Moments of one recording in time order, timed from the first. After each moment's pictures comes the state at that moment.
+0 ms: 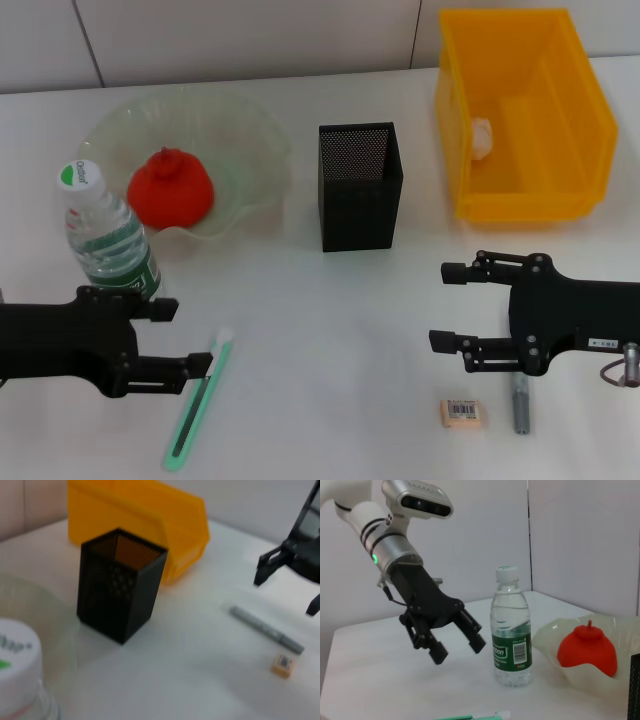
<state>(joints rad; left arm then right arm) -0.17 -2.07 1.24 1.41 2.01 1.56 -1.94 0.19 2.08 -1.03 -0.92 -1.72 -1.60 1.22</state>
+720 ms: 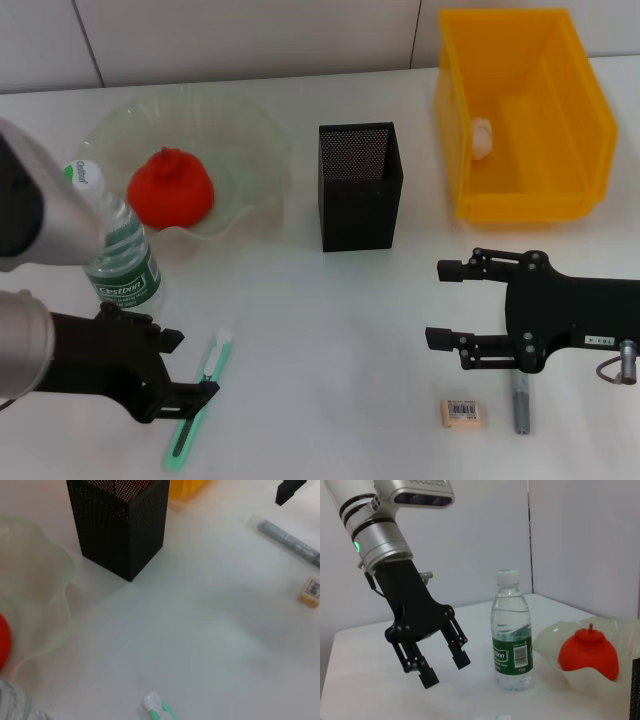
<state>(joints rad) -0.15 -2.07 1.60 1.83 2.40 1.56 -2.42 0.19 2.08 -1.03 -0.91 -1.72 -1.60 1.22</state>
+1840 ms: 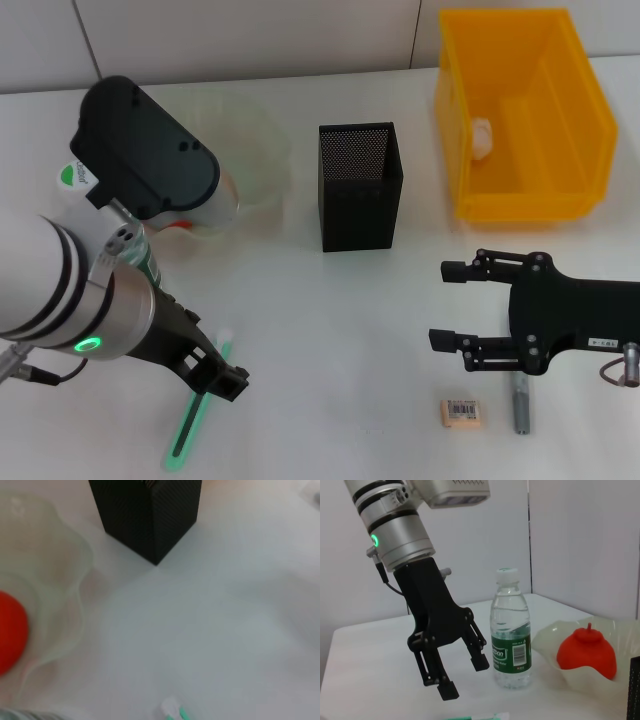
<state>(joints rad) -0.40 -2.08 1.85 1.80 2.68 1.61 -2.86 0.19 2.08 -1.02 -0.91 -1.71 -1.60 1.20</state>
